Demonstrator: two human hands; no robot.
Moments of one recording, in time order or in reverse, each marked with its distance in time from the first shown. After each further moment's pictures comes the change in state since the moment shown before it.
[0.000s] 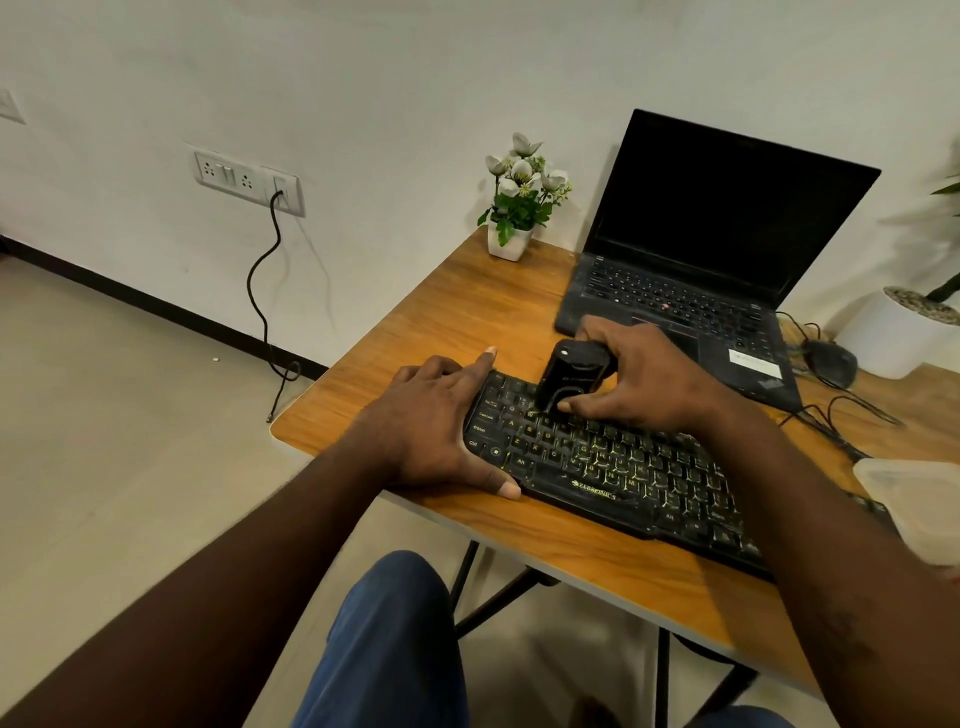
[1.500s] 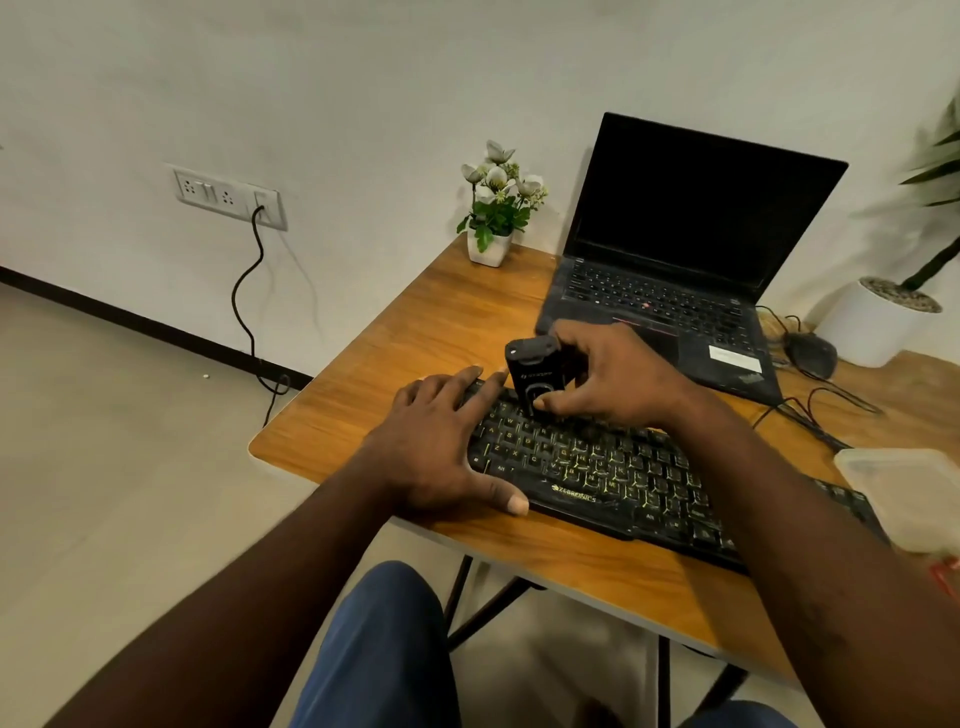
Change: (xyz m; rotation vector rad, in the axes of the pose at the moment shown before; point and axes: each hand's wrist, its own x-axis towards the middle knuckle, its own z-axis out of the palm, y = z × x) left_hand 0.004 0.025 0.011 -0.010 -0.028 -0.006; right_hand 0.004 0.004 0.000 0.022 0.033 0.094
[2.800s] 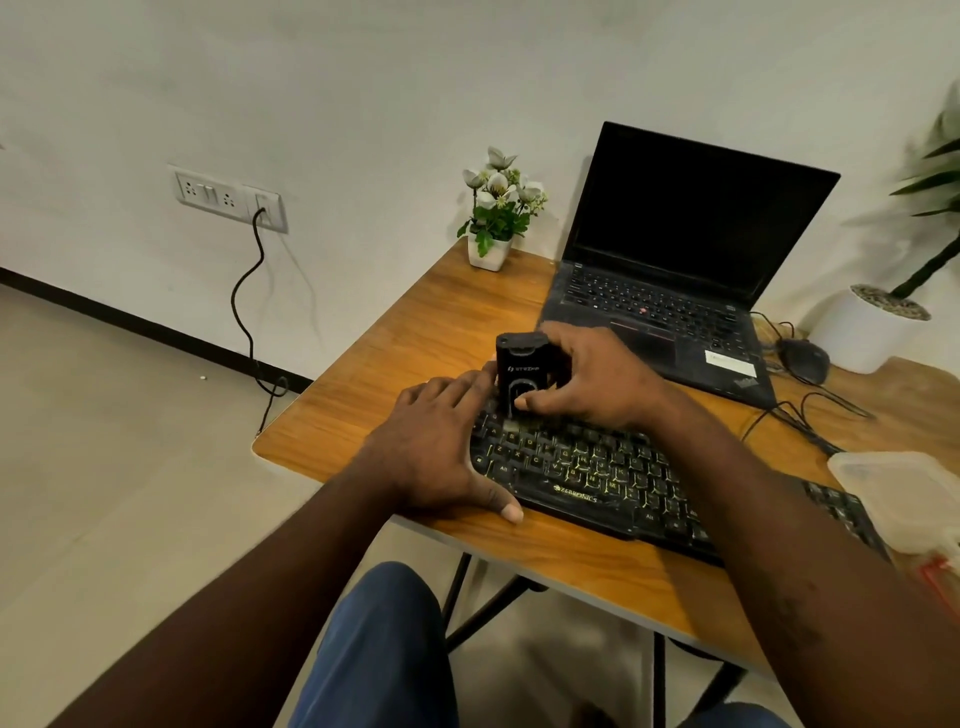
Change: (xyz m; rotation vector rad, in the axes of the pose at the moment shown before) left_hand 0.000 0.003 -0.003 -0.024 0.055 0.021; right_hand 0.006 -0.010 0.010 0.077 -0.018 -0.003
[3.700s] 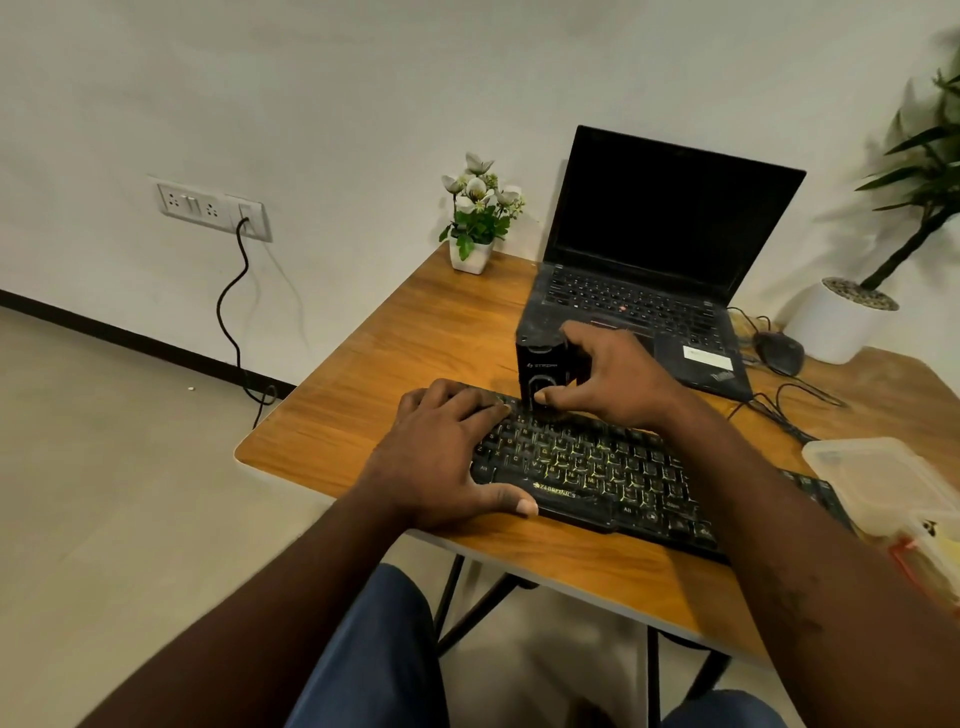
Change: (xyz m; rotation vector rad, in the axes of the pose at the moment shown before) left_hand -0.007 0.028 0.007 0.163 0.153 0.066; right_hand -0.022 0.023 -0.017 -0.063 0.112 0.057
